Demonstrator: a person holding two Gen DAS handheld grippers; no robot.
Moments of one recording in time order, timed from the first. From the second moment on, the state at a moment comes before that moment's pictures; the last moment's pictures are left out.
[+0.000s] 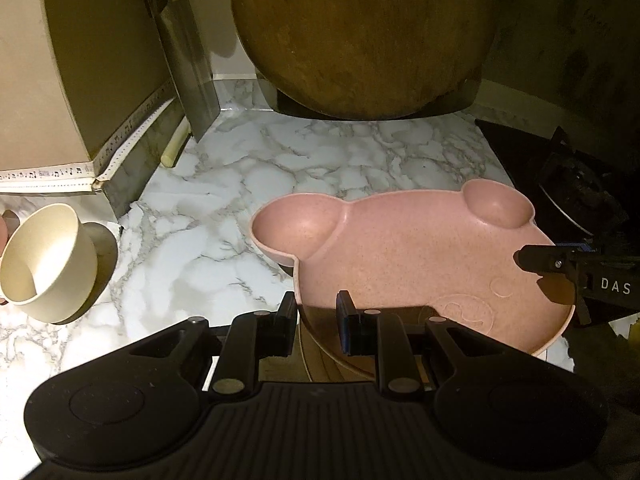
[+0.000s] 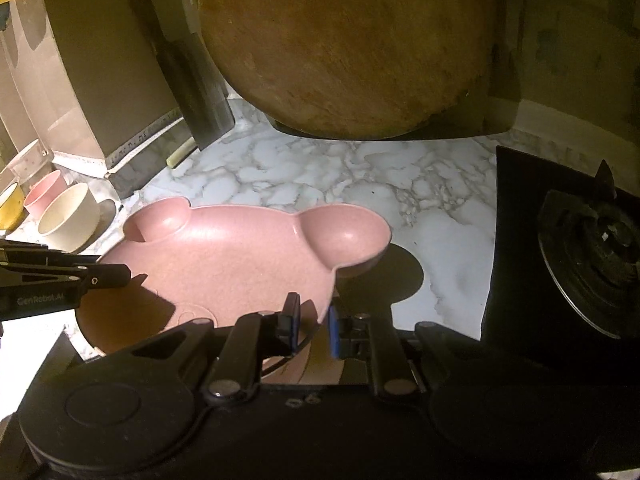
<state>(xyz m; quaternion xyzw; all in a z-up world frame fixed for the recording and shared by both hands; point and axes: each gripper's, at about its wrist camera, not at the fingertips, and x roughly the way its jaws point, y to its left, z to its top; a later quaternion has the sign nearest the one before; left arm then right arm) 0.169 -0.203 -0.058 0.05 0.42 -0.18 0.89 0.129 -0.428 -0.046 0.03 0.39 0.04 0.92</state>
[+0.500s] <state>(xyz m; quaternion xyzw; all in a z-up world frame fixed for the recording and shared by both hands) 0.169 -0.209 -0.071 0.07 0.42 -0.18 0.88 0.139 -0.433 -0.062 0.02 0.41 0.04 0.91</state>
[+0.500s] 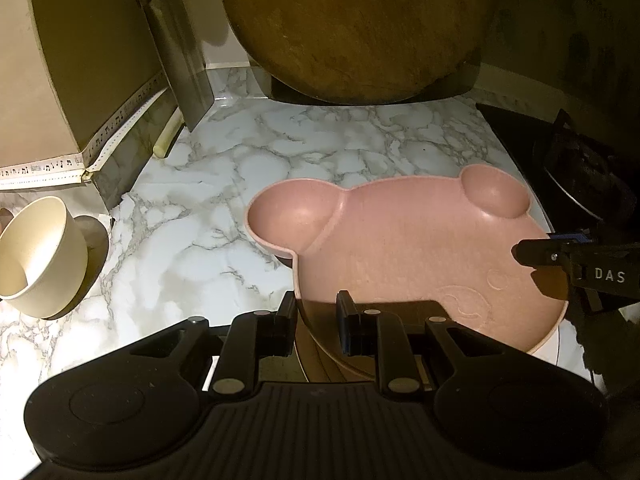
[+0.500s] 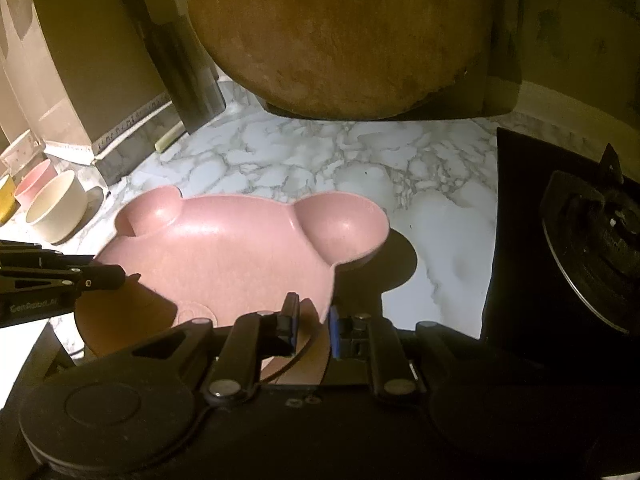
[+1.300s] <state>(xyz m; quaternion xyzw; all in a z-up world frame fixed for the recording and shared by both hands) 0.149 -0.190 -0.059 0.05 0.42 -0.19 0.89 0.112 -0.411 -0.039 0.01 0.39 0.03 0.92</state>
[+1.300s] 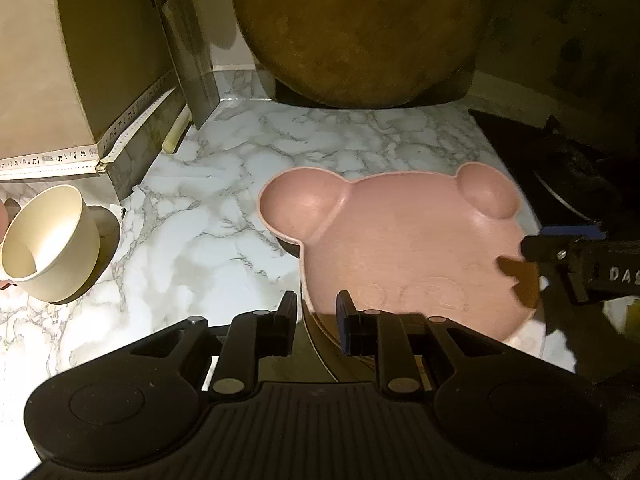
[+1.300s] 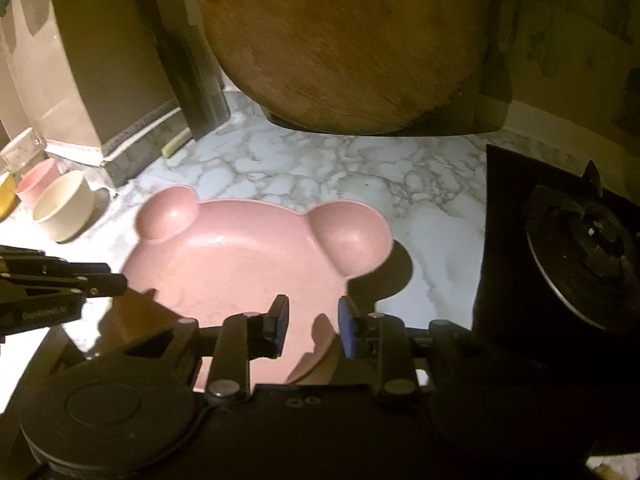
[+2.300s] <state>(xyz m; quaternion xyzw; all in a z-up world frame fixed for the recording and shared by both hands) 0.081 -0.070 0.001 -0.01 0.32 -0.16 0.93 0.069 -0.266 0.015 -0.02 0.30 0.13 0.94</state>
